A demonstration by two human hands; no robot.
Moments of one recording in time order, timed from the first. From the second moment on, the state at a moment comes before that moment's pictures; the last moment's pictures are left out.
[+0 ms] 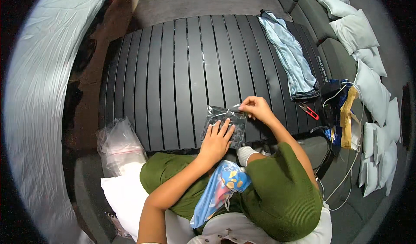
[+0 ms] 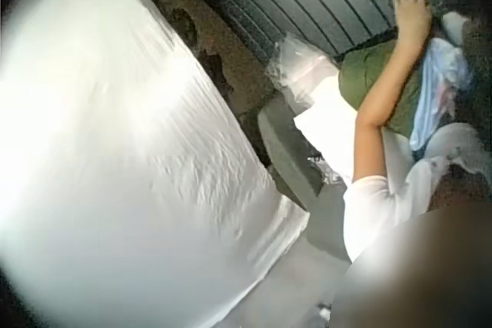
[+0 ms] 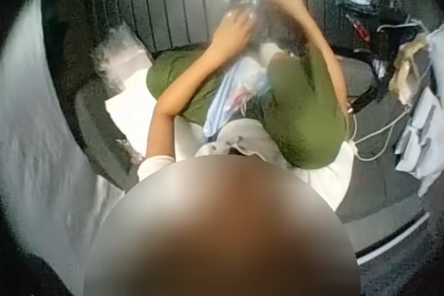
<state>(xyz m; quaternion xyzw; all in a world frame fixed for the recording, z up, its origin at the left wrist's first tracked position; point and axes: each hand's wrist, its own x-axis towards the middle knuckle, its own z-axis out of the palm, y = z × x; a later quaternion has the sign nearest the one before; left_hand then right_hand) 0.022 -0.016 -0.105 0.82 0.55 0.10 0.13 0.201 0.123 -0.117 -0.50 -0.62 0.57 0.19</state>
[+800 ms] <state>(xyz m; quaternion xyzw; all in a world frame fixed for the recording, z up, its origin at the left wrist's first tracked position) 0.029 -0.007 -0.110 0.78 0.60 0.16 0.08 0.187 0.122 -0.123 -0.48 -0.73 0.40 0.28</state>
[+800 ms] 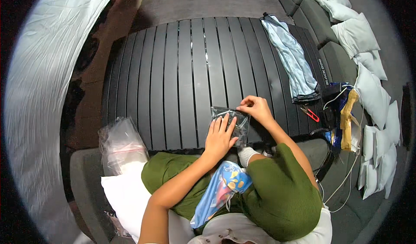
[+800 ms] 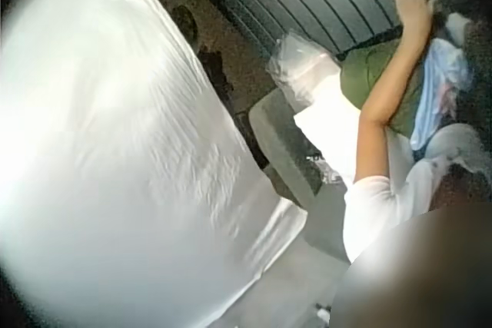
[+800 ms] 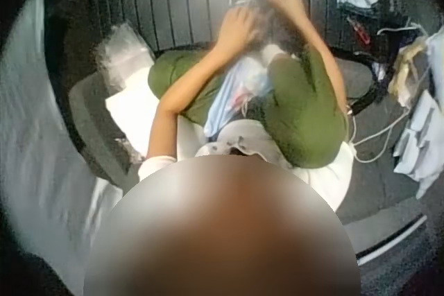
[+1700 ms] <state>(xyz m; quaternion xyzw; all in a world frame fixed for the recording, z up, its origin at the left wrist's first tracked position) -0.043 0.081 -0.129 0.44 0.65 0.36 0.50 0.197 0.127 -0.114 -0.53 -0.41 0.70 0.27</state>
